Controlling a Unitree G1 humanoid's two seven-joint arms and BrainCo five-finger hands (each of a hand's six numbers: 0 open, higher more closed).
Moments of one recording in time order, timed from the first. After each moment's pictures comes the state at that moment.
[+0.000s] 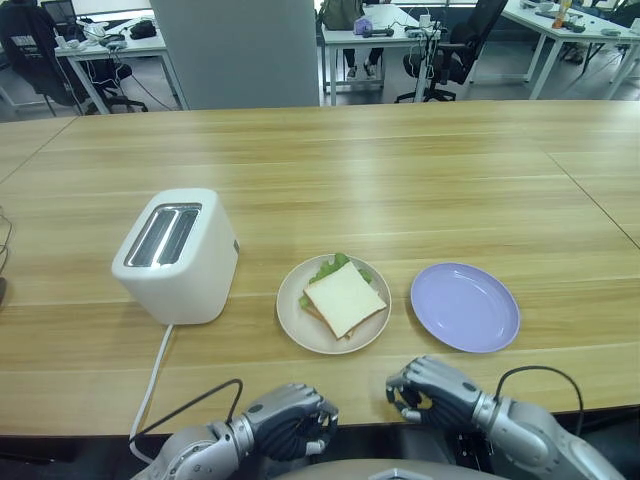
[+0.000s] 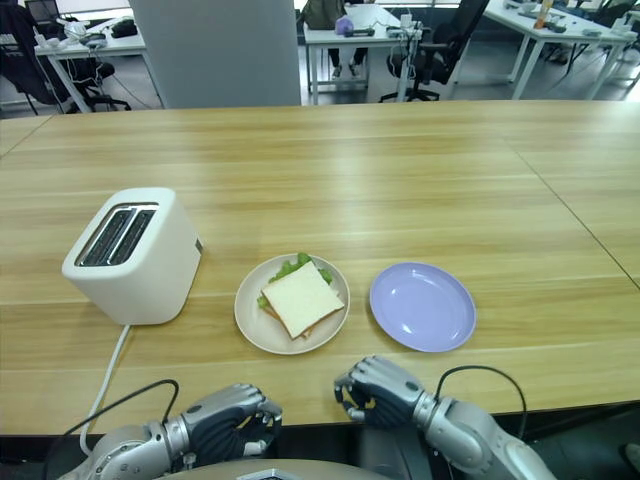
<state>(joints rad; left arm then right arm) 0.49 0.71 -0.37 -0.44 0.50 -0.24 -0.40 0.32 -0.64 0.40 -0.16 -0.63 -0.55 0.19</state>
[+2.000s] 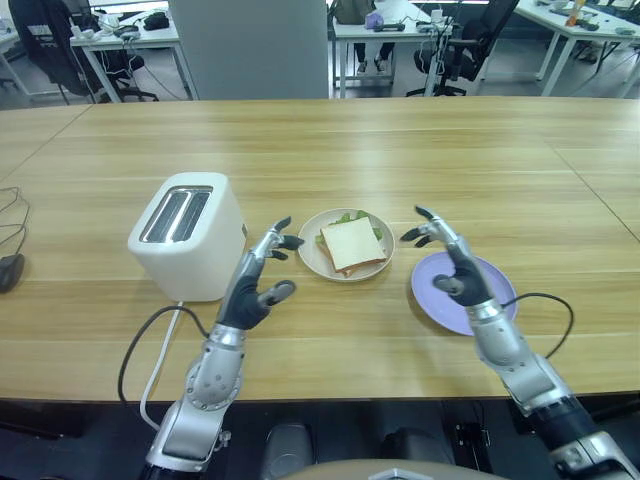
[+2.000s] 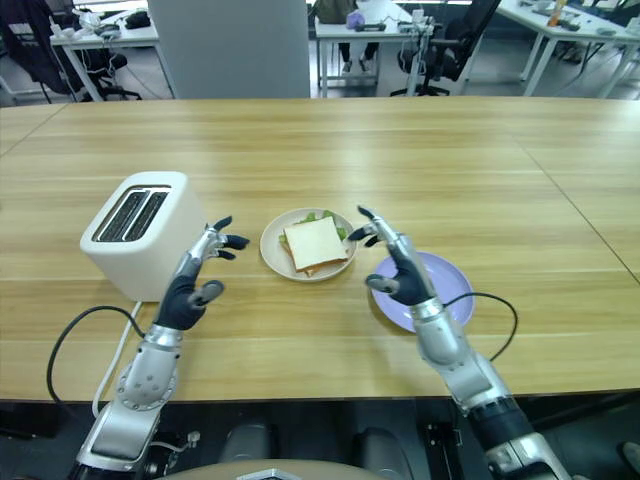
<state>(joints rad) 0.22 0.35 -0.09 -0.37 0.18 -0.37 0.08 -0.08 -0.50 0.23 0.04 -0.18 -0.68 -0.21</state>
